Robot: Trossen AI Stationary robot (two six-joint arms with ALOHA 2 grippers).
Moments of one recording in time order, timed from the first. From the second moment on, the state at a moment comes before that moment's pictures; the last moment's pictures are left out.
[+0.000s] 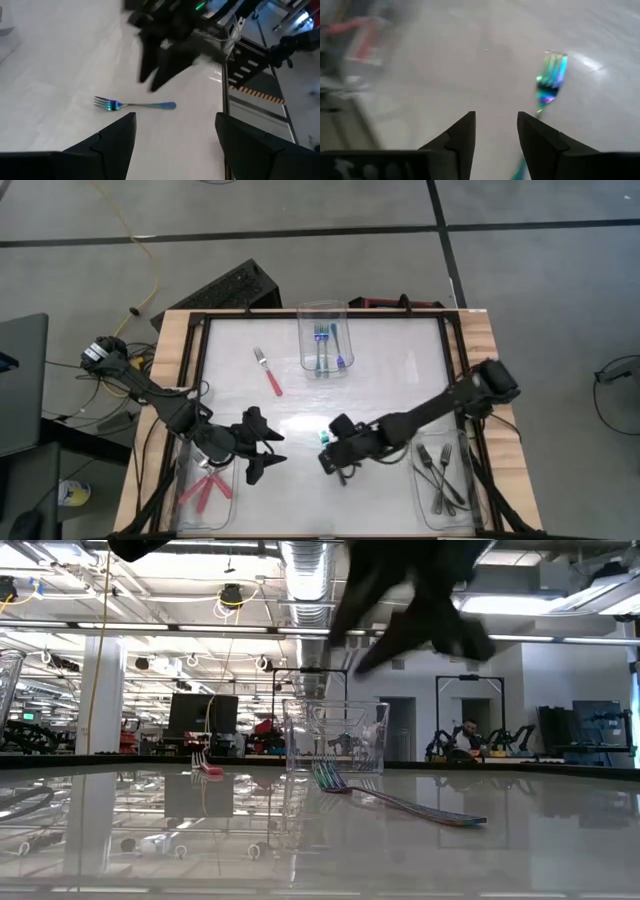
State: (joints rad) left arm -0.58 1.25 0.97 -0.22 -0.48 -0.72; right arm 0.42 1.81 1.29 -0.36 0.29 1.26
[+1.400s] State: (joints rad) left arm -0.72 1.22 0.97 -0.37 -0.66 -0.85; right arm 0.36 2.00 1.59 -0.78 0.39 1.11
